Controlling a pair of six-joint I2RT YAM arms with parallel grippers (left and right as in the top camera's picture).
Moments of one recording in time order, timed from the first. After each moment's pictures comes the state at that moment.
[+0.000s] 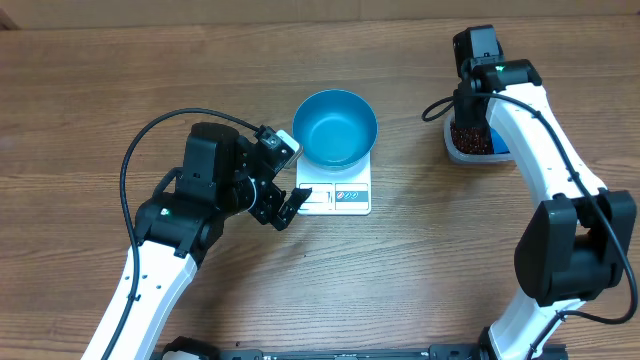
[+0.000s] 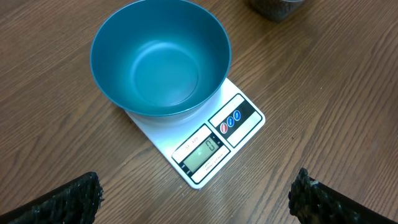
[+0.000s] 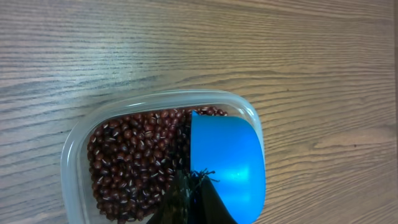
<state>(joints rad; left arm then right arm) -0.30 1.19 1.01 -0.65 0.37 0.31 0.12 1.92 1.63 -0.95 0.47 0.07</state>
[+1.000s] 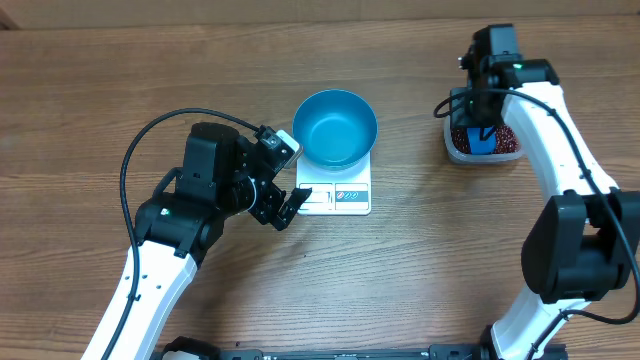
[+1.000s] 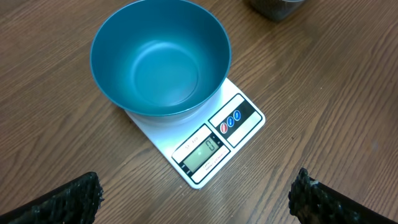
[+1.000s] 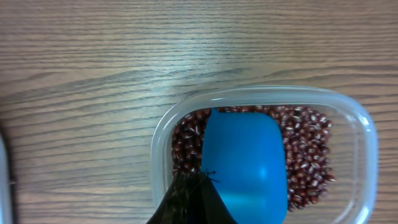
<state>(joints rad) -0.30 1.19 1.01 -0.65 0.37 0.31 0.04 1.93 1.63 -0.94 0.06 0.05</state>
